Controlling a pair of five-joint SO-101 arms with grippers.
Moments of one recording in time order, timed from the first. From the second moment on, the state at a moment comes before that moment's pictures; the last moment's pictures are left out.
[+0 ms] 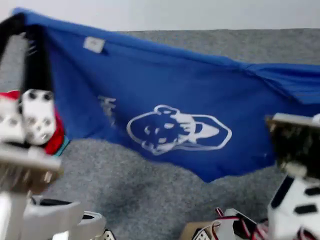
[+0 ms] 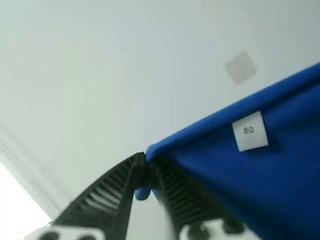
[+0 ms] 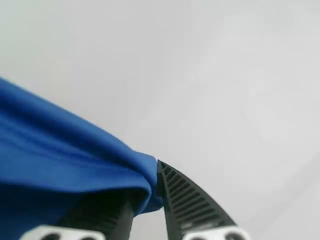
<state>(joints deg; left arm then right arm) 3.1 -10.3 -88.2 99.4 -32.6 30.5 -48.8 -27.2 68.7 44.2</state>
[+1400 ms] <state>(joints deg) -3.6 -56.6 -31.3 96.3 -32.6 27.9 -57.5 -27.3 67.8 50.0</state>
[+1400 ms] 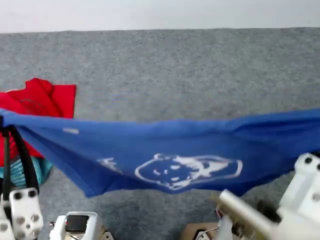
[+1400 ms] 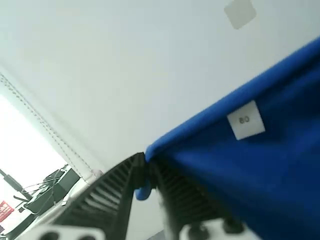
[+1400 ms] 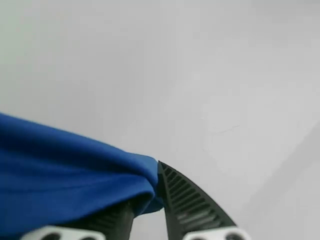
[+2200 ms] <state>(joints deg) -3.6 -53.3 7.0 75.3 -32.6 17.0 -46.2 -2.8 67.2 50.2</state>
